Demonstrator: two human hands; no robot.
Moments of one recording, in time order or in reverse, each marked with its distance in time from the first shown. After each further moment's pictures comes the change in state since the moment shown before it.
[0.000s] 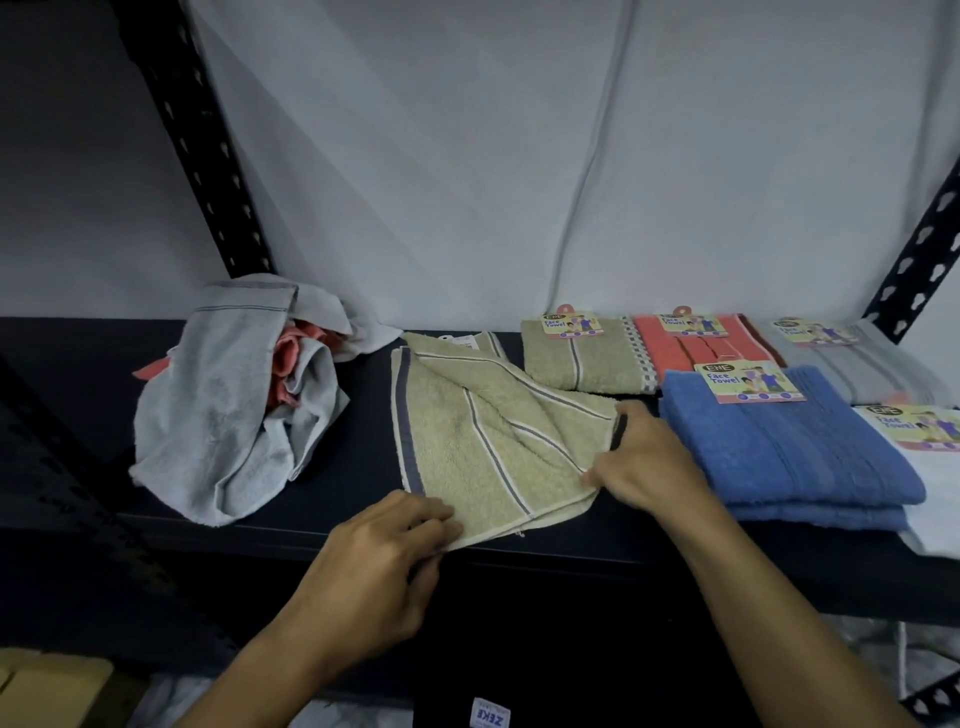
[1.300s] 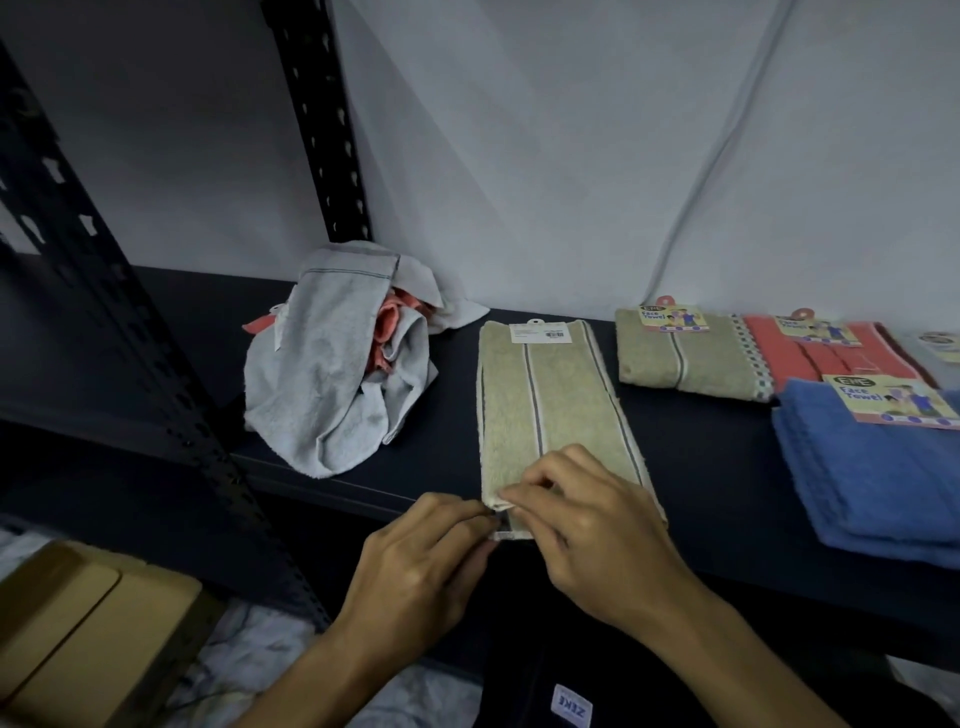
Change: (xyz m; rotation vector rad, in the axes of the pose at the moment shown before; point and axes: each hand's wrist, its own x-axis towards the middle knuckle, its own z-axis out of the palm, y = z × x) left_hand -0.039 -0.012 0.009 0.100 0.374 -0.005; right_hand -0.066 -0.044 0.079 -0.062 0.310 -1.261
